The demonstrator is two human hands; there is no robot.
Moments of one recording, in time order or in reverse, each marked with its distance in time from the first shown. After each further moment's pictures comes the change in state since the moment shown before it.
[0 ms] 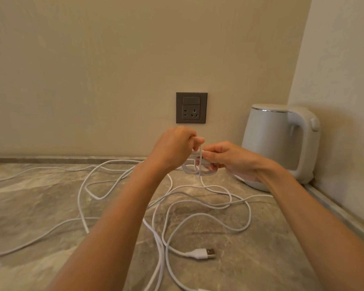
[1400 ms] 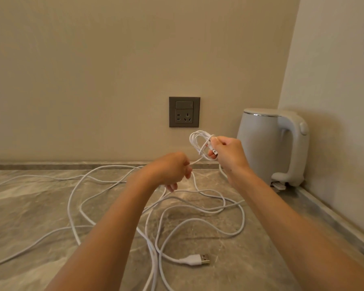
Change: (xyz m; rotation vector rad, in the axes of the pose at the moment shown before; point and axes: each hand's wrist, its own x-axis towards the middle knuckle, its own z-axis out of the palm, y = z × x) left_hand -0.006 -0.004 0.011 -0.075 -0.525 -0.288; right_hand 0.019 0.001 0.012 0.090 0.824 0.076
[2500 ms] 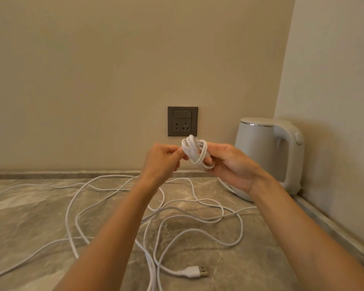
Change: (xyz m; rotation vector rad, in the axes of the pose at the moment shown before) left_hand 0.009 -0.008 -0.001 -0.470 0.561 0.177; right_hand -0.005 -0.017 -0.022 0.611 -0.686 0.120
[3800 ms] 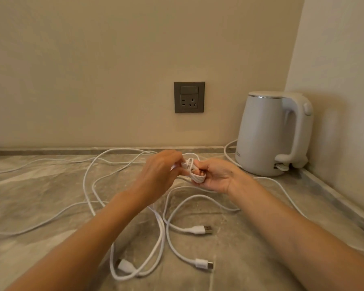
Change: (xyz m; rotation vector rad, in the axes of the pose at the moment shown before) left_hand -0.060 -0.045 -0.014 0.516 -0.104 0.546; right_hand -0.003 0.068 0.024 0.354 0.327 0.522
